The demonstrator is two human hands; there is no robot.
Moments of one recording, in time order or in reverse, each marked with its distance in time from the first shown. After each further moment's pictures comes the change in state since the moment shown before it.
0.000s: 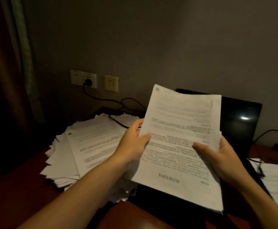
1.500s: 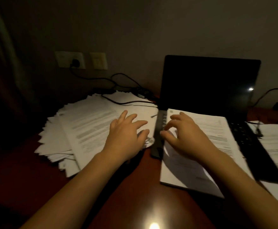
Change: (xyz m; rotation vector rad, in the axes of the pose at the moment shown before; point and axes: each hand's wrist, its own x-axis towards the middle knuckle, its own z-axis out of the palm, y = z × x) left_hand -0.037 -0.038 0.011 1.197 -0.064 0.151; right_hand -0.012 0.041 0.039 -1.155 -0.200 -0.167
